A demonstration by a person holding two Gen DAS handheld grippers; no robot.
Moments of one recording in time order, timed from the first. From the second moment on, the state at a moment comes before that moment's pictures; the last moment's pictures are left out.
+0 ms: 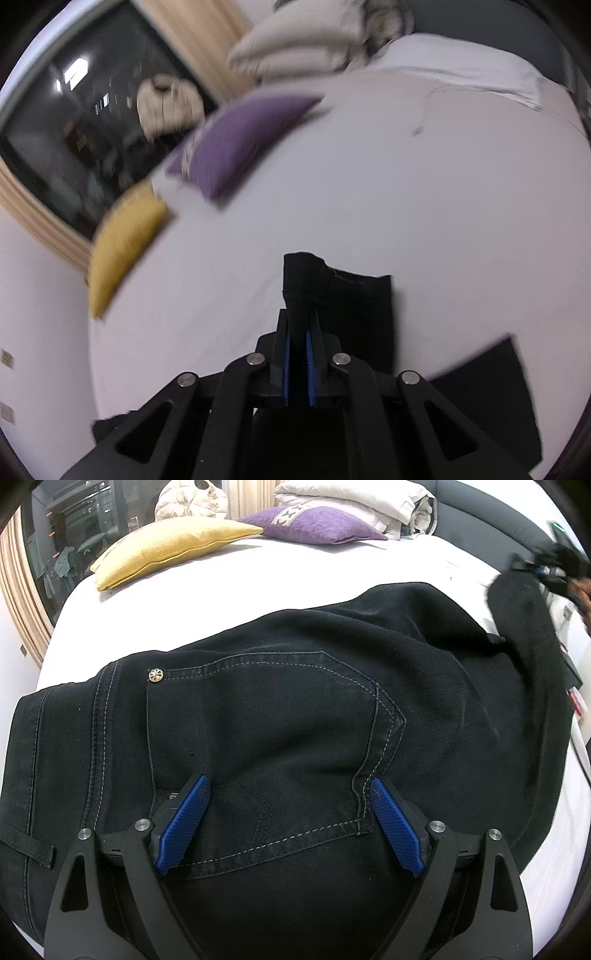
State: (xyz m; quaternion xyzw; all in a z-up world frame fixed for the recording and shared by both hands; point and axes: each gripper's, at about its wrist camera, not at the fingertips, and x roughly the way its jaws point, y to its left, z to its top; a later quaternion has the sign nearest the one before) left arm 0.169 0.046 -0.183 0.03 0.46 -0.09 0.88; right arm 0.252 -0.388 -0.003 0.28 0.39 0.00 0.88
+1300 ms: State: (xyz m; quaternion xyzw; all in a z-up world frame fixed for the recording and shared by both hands) left arm 0.173 0.031 -0.181 0.02 0.48 -0.04 0.88; right arm 0.038 -0.497 -0.172 0.50 0.30 -0.10 0.80
